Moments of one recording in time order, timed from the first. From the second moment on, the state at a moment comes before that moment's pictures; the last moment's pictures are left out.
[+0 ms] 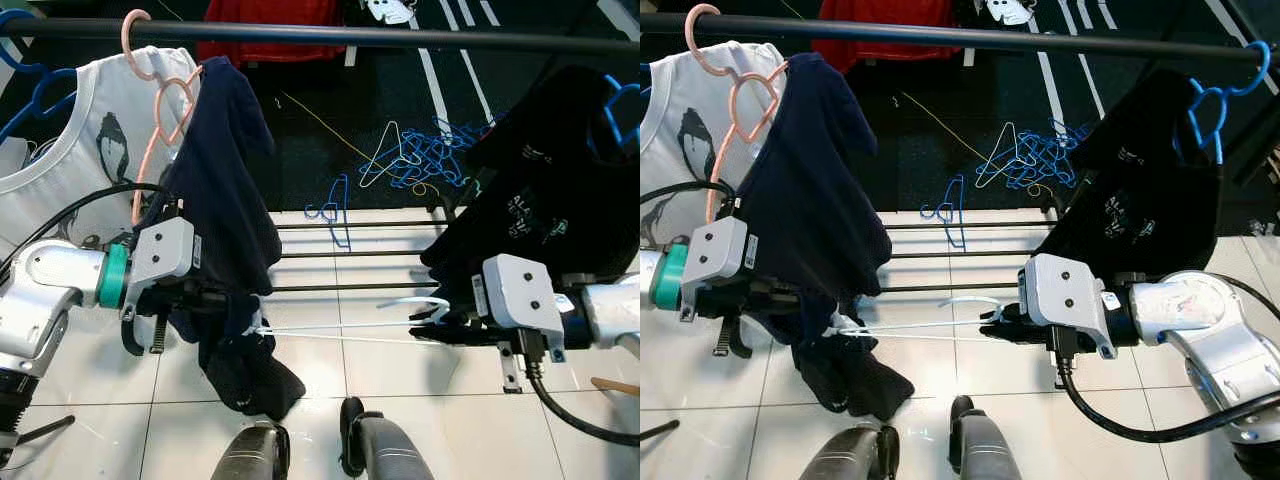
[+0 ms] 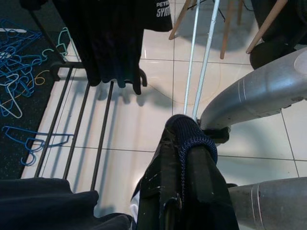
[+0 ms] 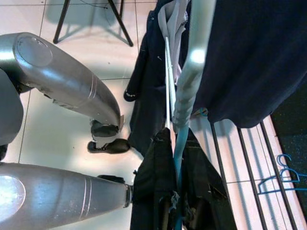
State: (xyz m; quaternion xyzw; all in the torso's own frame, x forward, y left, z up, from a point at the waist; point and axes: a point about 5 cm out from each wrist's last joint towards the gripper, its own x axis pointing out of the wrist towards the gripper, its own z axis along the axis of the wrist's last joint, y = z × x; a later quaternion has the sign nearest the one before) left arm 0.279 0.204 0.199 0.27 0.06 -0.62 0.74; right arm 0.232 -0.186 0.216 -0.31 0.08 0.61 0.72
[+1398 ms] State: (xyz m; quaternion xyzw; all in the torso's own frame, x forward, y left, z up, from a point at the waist) left arm 0.286 0.178 0.217 0.25 0.01 -0.62 0.74; right arm 0.221 -0.170 0.199 -0.28 0.09 0.65 0.70
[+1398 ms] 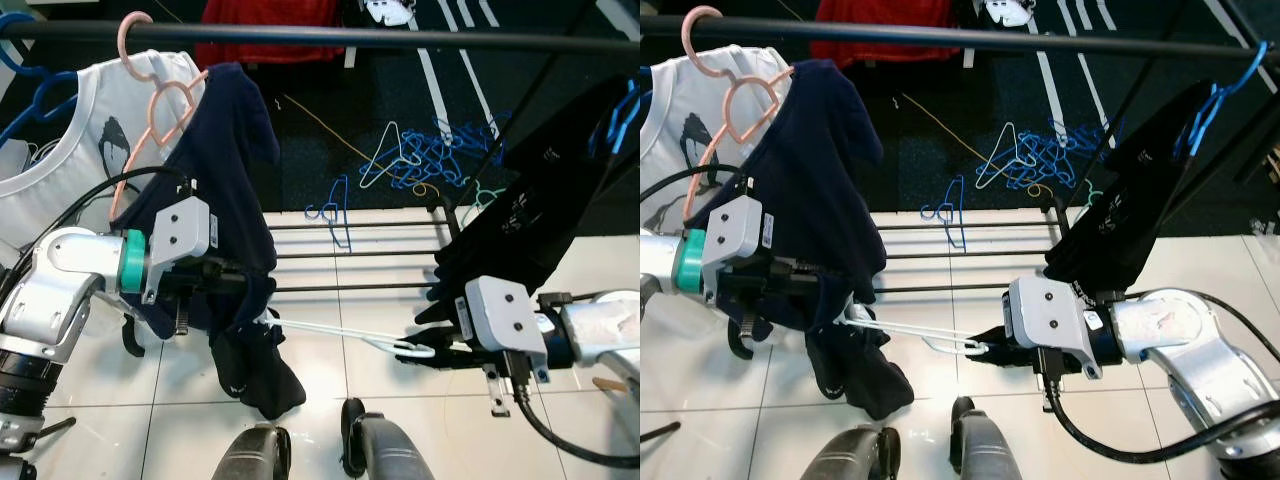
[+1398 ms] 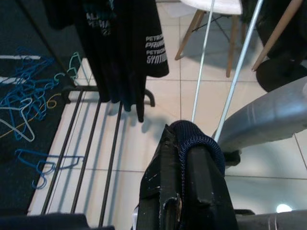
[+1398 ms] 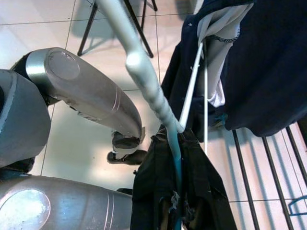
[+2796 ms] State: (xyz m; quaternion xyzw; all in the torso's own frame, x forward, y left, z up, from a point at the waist) left arm 0.279 0.101 0.252 0.20 -0.12 -0.67 0.71; right arm 0.247 -0.113 0.196 -0.20 -0.02 0.63 0.75
